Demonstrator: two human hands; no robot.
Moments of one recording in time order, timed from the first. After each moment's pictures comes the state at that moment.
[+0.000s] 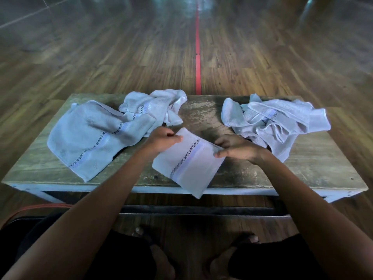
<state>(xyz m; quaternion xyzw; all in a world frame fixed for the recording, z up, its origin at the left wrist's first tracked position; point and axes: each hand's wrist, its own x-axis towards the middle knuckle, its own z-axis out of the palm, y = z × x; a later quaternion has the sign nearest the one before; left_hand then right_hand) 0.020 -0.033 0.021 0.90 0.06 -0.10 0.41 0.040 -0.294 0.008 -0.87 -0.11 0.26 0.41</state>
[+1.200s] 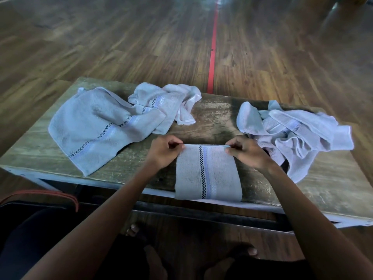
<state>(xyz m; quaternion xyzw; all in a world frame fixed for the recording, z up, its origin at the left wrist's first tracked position) 0.002 -0.016 -0.031 0.90 0.04 0.05 0.43 0.057 -0.288 -0.012 -0.91 -0.12 0.15 0.38</state>
